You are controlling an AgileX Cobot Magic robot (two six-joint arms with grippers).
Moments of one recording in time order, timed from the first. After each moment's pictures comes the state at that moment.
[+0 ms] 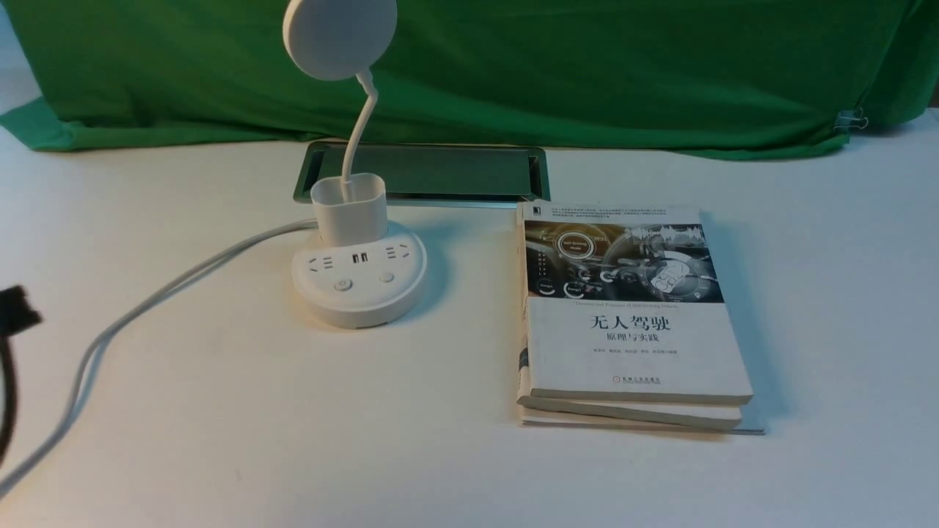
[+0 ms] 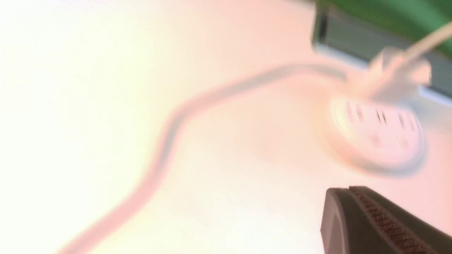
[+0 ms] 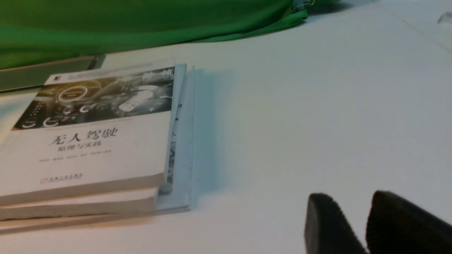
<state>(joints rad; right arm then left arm) -0.01 0.00 0.01 -0.04 0.30 0.20 0.01 0.83 -0.60 -0.19 0.51 -0.23</state>
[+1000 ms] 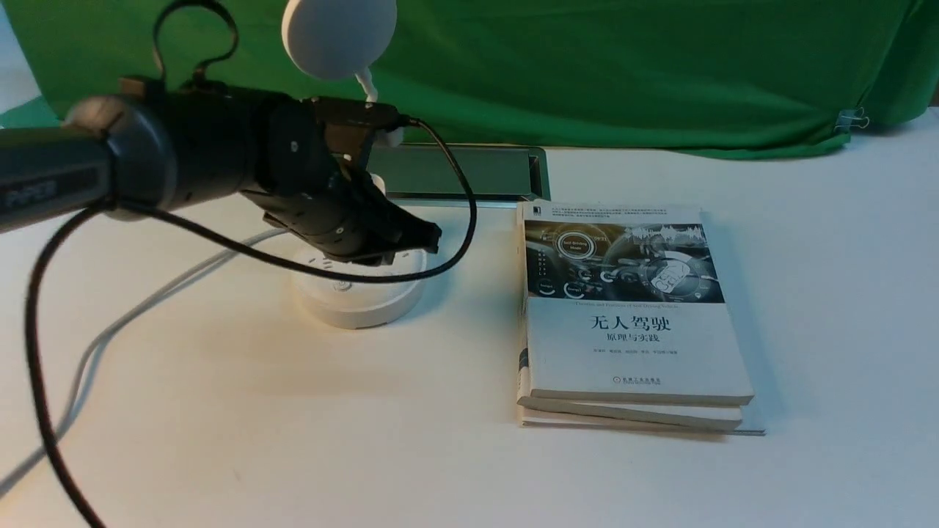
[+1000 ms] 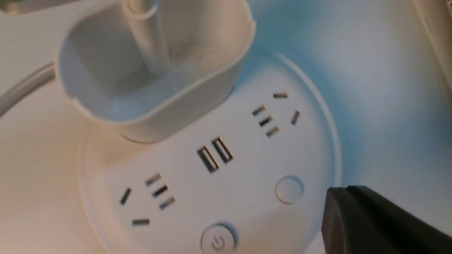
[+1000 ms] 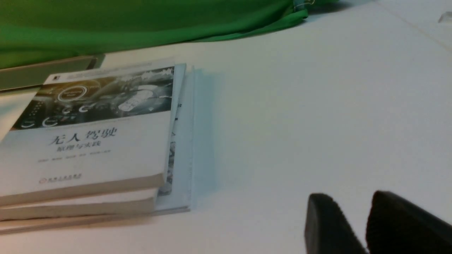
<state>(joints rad) -0.01 0.00 0.01 -0.04 0.30 0.20 -0.40 1.93 -1.38 -0.12 0.52 0.02</state>
